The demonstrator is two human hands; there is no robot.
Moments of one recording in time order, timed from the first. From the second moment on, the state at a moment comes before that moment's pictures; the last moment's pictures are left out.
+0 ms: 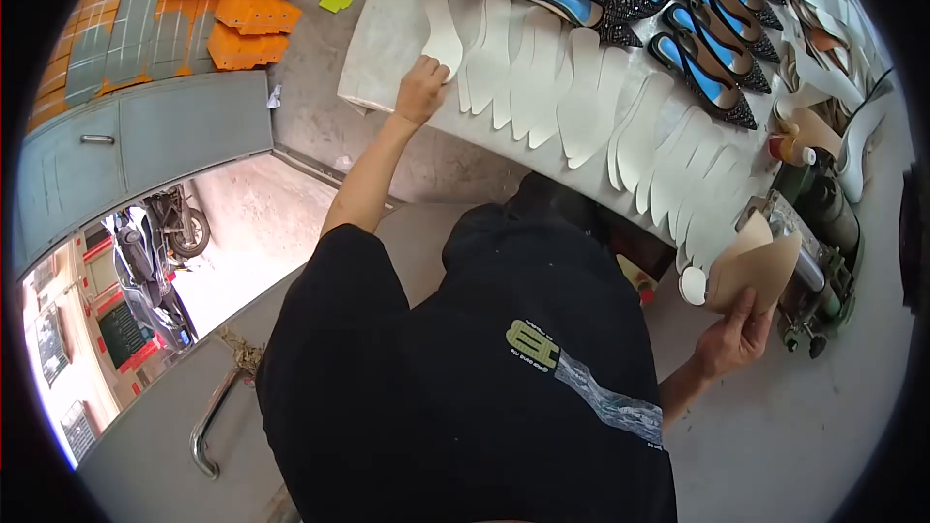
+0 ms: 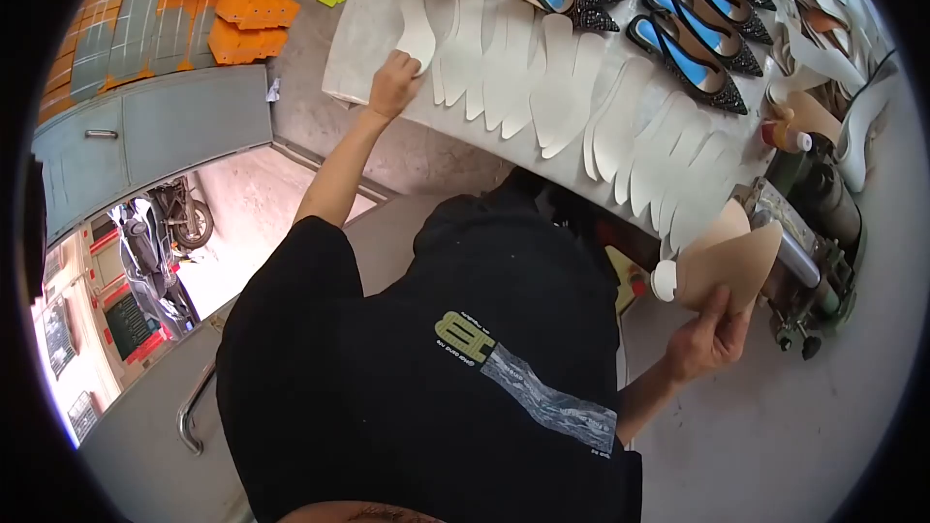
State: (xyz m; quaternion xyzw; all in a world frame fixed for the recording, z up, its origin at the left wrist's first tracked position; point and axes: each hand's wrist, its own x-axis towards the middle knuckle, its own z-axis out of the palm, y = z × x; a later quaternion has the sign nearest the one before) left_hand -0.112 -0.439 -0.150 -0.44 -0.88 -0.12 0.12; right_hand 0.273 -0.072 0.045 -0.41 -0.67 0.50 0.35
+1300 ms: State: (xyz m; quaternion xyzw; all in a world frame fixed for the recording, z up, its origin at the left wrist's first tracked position) left_hand 0.164 -0.189 0.033 -0.05 -0.33 -0.71 -0.62; right_hand 0.336 -0.088 0.046 -0.36 -0.67 0.61 0.22
